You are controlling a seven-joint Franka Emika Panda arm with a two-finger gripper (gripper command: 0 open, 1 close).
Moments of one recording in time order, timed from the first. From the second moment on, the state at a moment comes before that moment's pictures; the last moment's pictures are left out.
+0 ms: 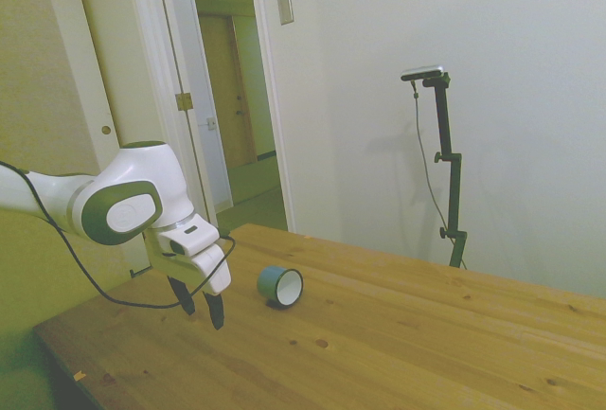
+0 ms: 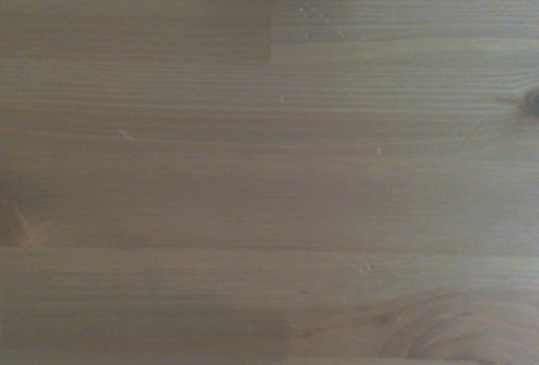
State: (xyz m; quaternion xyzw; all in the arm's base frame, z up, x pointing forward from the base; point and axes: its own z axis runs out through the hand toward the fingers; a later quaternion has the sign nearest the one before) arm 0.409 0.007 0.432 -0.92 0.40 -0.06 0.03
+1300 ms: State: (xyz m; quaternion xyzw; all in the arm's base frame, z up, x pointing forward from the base) arm 0.601 -0.073 0.424 -0.91 0.36 -0.03 0.22
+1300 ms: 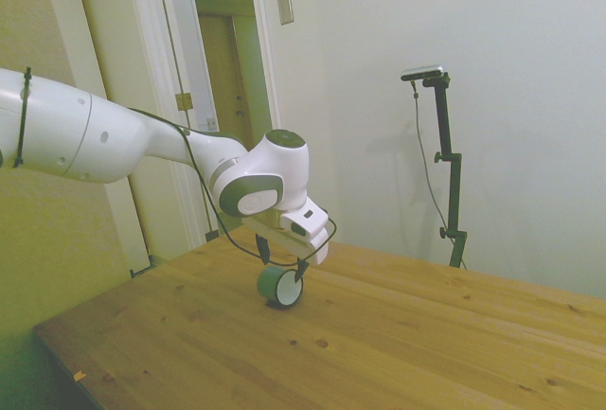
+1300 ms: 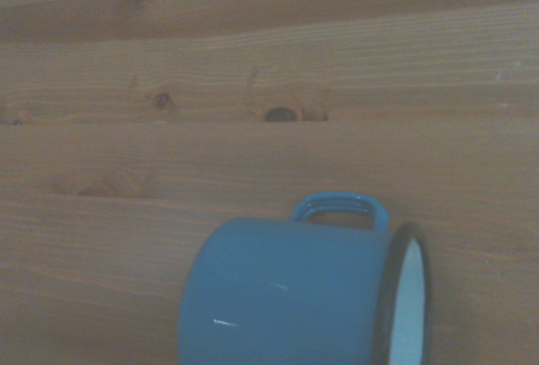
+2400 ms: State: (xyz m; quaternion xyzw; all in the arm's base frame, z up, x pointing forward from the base) arm 0.621 -0.066 0.369 -0.87 0.31 0.04 0.37
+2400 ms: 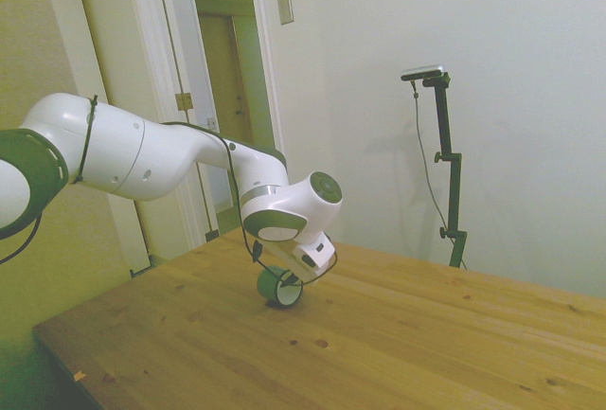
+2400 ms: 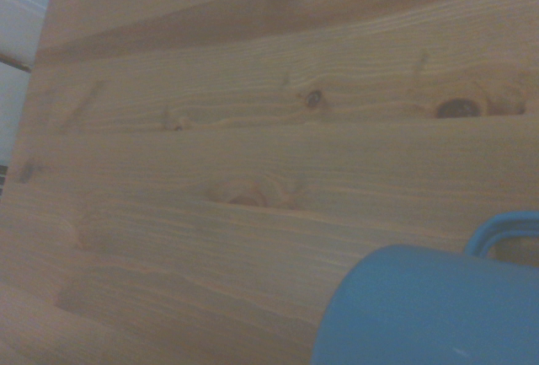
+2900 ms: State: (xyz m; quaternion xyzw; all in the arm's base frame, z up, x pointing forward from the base) arm 0.622 -0.071 0.363 -0.85 0.30 0.06 0.42
